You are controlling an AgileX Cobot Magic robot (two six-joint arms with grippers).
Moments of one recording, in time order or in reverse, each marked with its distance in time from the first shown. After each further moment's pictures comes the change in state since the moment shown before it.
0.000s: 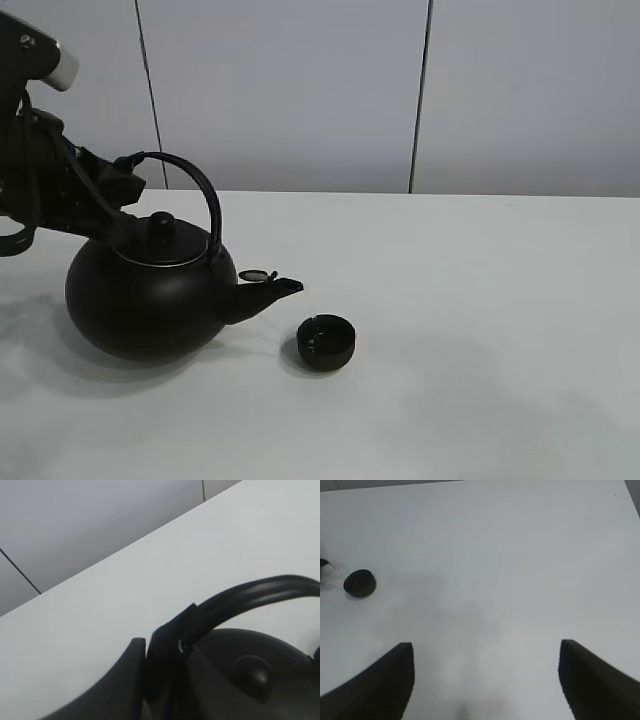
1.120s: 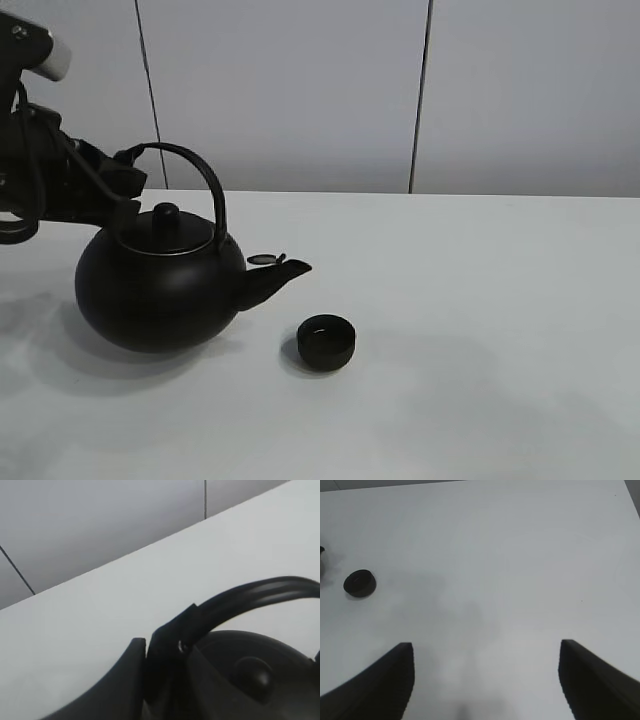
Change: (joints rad) left arm 0.000 0.000 0.000 0.000 -0.027 -0.085; right arm 0.000 0.000 0.000 0.000 0.000 0.000
